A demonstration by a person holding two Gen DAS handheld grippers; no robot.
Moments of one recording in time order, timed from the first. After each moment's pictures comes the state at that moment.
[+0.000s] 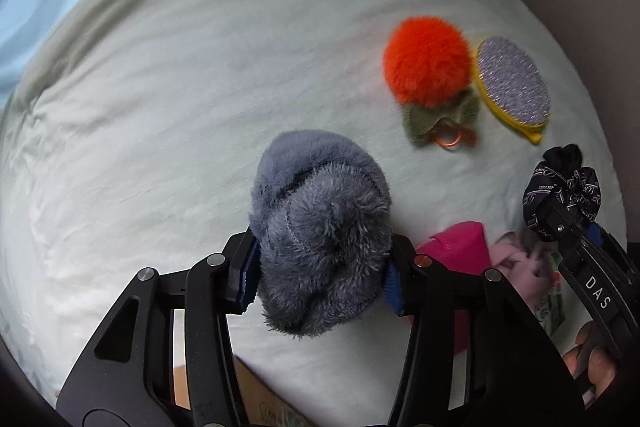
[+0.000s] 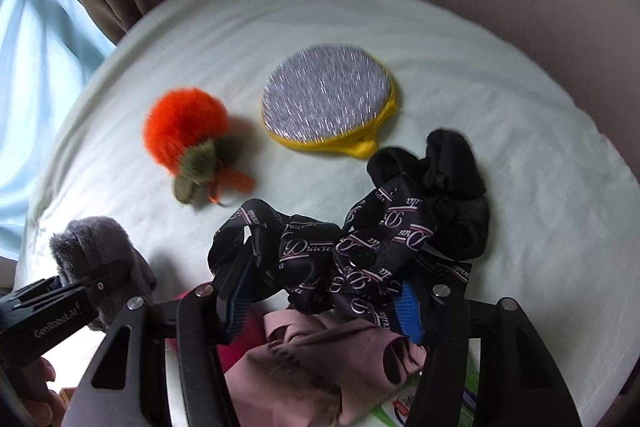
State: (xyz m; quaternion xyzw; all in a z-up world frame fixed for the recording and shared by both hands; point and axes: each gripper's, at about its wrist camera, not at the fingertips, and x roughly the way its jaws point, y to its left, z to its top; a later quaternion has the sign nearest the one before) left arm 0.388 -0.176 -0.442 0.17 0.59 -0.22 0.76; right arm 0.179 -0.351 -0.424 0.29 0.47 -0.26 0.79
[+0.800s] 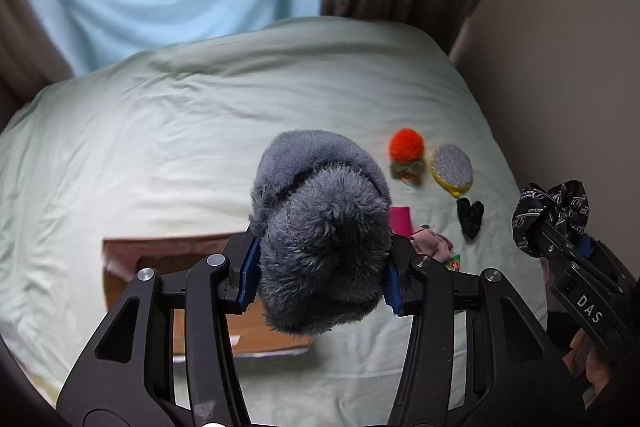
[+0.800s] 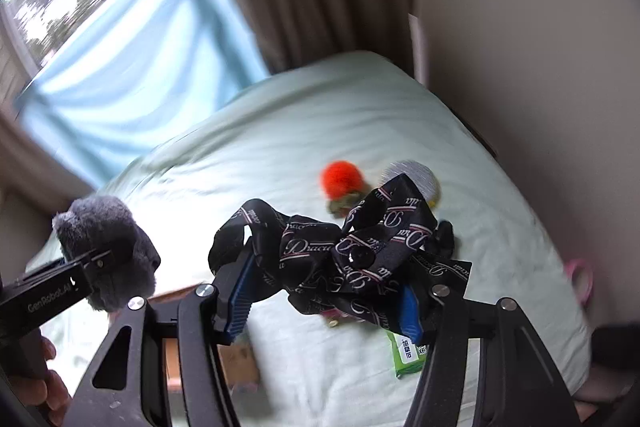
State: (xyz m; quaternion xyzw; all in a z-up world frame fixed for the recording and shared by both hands) left arm 0.222 -0.050 -0.180 0.02 0.50 -0.12 0.86; right arm 0.082 -0.258 -0.177 0.18 0.42 -0.09 0.89
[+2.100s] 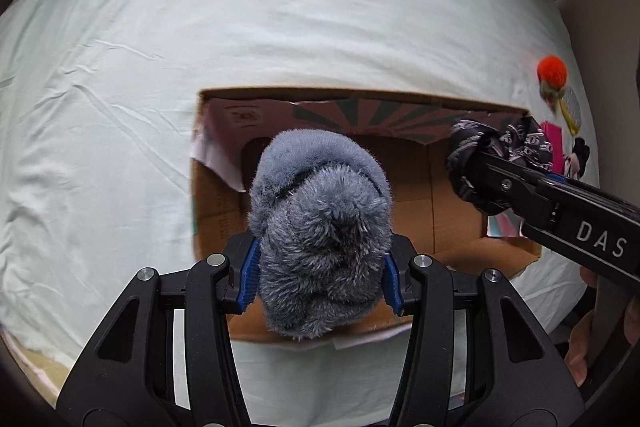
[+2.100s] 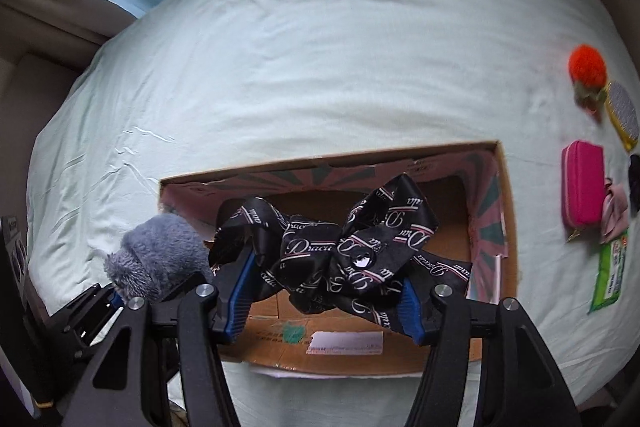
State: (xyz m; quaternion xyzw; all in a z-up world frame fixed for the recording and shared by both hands) left arm 0.244 0.208 -0.366 -0.03 0.65 -0.06 0.76; right arm 0.210 0.030 -0.324 0.14 0.64 0.05 0.76
